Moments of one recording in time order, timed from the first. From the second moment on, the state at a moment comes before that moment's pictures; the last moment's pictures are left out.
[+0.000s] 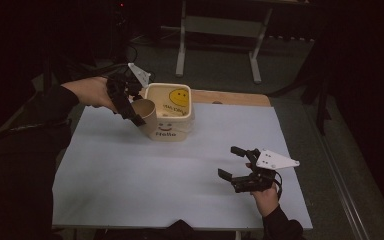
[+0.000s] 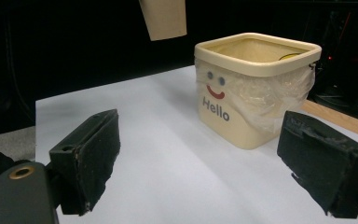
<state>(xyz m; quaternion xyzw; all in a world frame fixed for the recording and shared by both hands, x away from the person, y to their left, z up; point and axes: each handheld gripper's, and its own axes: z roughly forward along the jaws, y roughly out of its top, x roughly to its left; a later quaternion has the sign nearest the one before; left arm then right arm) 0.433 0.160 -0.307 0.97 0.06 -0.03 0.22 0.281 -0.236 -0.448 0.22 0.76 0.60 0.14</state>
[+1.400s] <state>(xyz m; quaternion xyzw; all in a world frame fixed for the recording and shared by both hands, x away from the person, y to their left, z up) 0.478 0.144 -0.291 0.97 0.09 0.00 0.24 0.282 -0.236 -0.449 0.22 0.76 0.60 0.13</state>
